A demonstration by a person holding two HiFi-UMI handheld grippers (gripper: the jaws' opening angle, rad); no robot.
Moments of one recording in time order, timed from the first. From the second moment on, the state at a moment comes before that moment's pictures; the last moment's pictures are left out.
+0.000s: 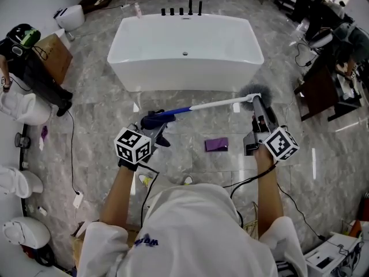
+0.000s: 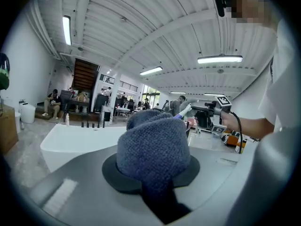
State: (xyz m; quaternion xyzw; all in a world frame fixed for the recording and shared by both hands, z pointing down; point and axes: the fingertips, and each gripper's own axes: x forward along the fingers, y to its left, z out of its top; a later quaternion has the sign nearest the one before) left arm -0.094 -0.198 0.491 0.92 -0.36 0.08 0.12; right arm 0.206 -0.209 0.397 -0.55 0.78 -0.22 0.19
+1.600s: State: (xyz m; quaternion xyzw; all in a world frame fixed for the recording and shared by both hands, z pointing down) left arm -0.129 -0.168 0.437 0.86 -0.50 0.01 0.07; right arm 0.124 -0.184 0.396 -0.59 0.81 0.01 0.02
